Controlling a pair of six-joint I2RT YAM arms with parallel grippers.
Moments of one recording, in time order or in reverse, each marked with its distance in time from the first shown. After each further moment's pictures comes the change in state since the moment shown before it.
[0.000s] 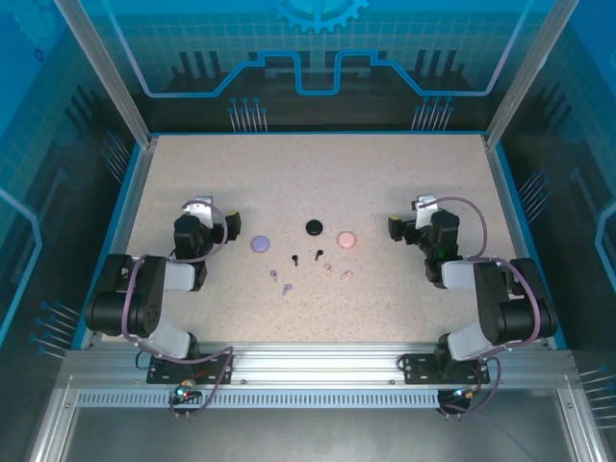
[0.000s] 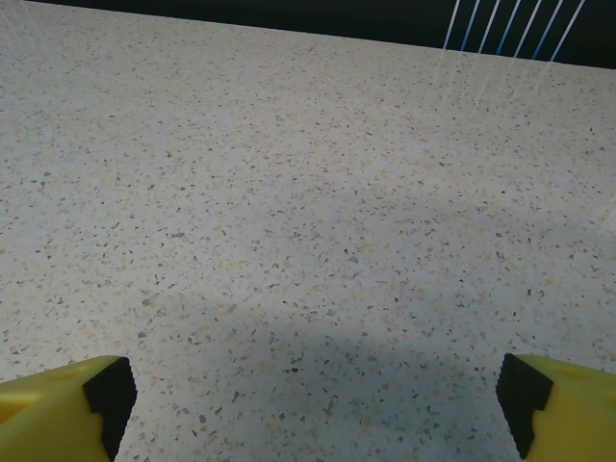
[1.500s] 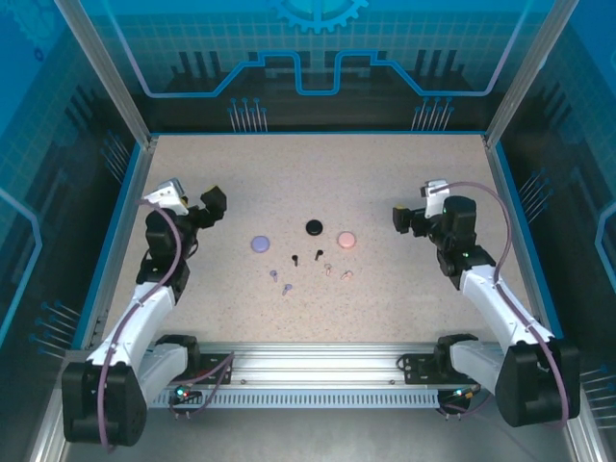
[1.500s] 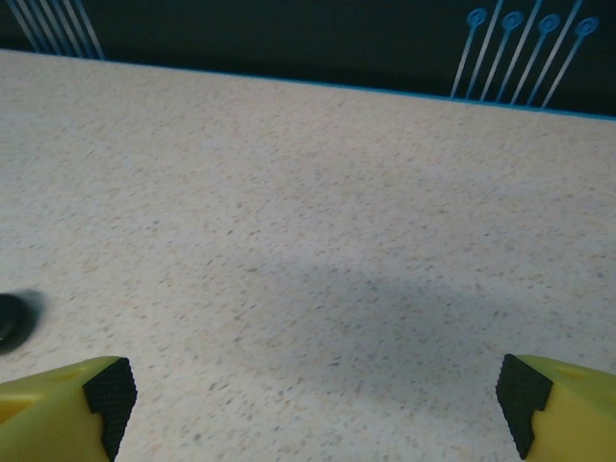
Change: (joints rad) left arm -0.009 -0.617 0.122 -0.575 0.033 -0.436; right arm 0.046 -0.438 0.233 -0.734 -0.024 0.041
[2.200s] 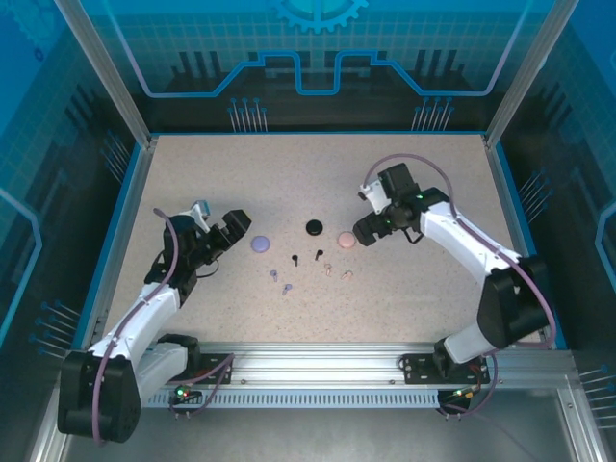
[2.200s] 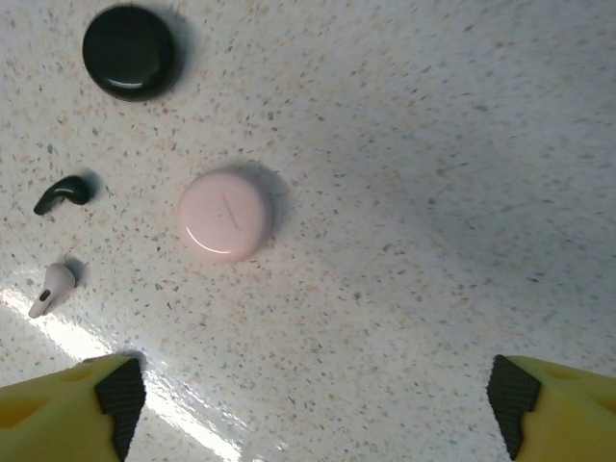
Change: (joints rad) left arm -0.080 0.048 -0.047 -0.169 0.319 -0.363; right arm 0.292 0.487 0.539 -0.682 0.041 -0.172
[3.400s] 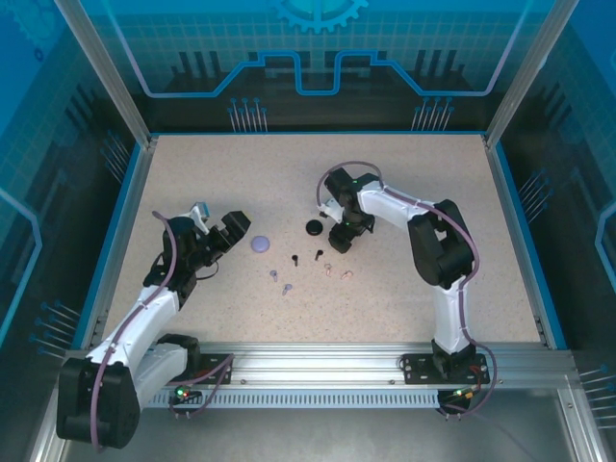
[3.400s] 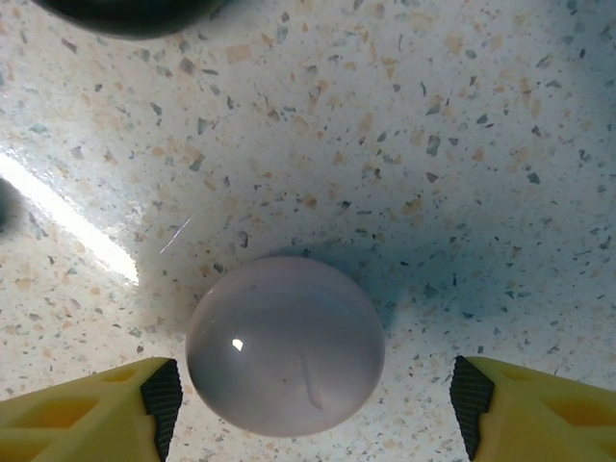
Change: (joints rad) left arm -0.006 -0.038 -0.004 -0.036 -0.016 -0.013; right arm 0.136 0.520 0.365 -0.201 0.089 -0.106
